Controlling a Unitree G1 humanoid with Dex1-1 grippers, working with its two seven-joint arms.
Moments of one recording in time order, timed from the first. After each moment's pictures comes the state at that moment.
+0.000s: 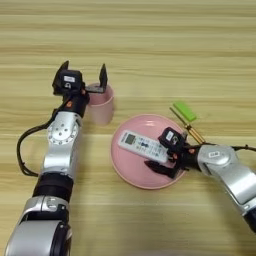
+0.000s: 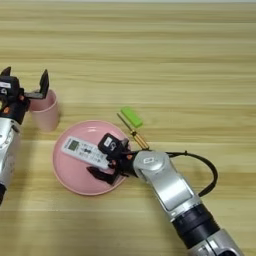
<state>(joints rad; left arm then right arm) -0.39 0.11 0.10 0.50 -0.08 -0.37 -0.11 -0.22 -0.28 0.42 0.04 -0.04 0.44 0.67</state>
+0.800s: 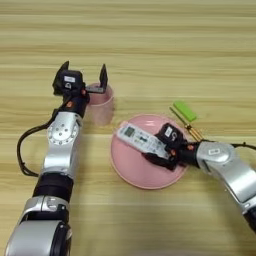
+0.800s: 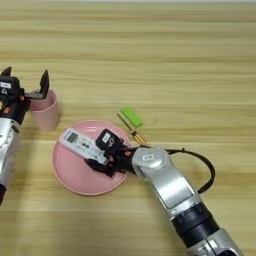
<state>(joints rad) -0.39 0.11 0.10 0.50 -0.08 -0.37 -0.11 -0.22 -0.27 0.37 -0.06 0.03 0.43 0.68</state>
